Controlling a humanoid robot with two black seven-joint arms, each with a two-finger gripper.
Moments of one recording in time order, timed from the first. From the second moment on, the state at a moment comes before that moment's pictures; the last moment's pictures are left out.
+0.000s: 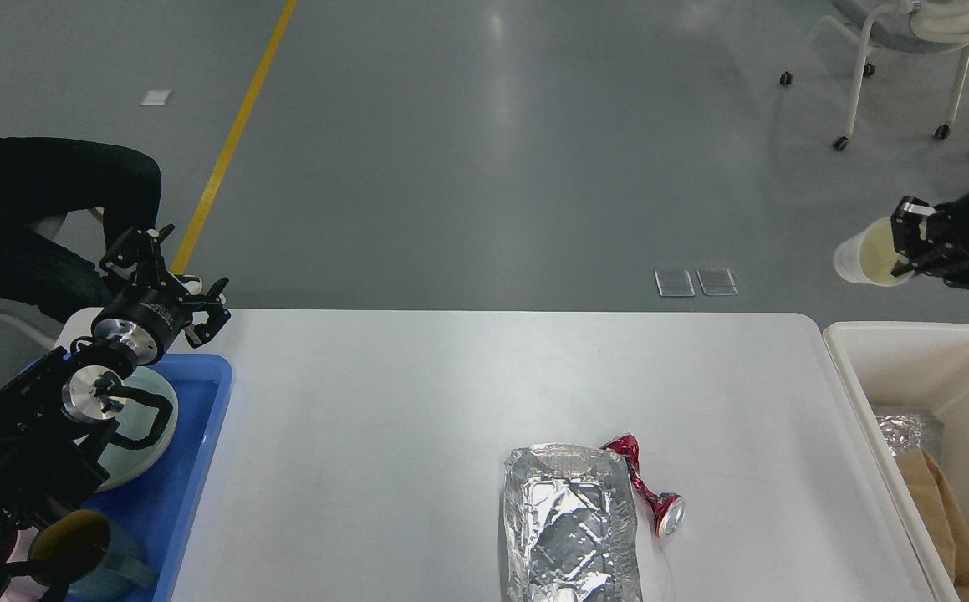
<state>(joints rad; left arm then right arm) -0.75 0.30 -0.81 -0.32 -0.03 -0.39 -0.14 1.71 -0.68 -1.12 0.87 0.06 0.51 -0.25</state>
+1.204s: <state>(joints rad) -0.75 0.30 -0.81 -0.32 -0.03 -0.39 -0.14 1.66 -0.48 -1.05 0.70 0.08 0.47 -0.25</state>
